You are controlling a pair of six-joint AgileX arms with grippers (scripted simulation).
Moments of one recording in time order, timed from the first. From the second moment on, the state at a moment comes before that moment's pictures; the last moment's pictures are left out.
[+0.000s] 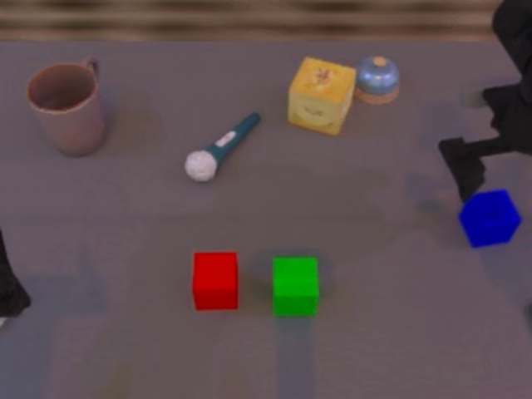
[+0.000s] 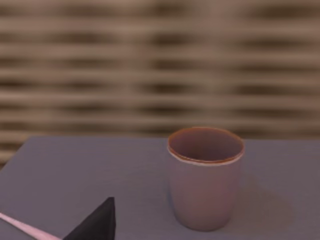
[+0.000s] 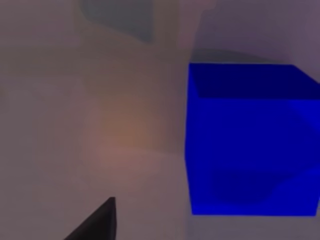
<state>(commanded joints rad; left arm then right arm) 0.02 0.00 0.00 0.00 0.00 0.00 0.15 2.07 1.60 -1.09 0.00 -0.04</state>
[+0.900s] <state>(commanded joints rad) 0.02 0.00 0.00 0.00 0.00 0.00 0.15 2.21 1.42 -0.79 0.00 -0.04</state>
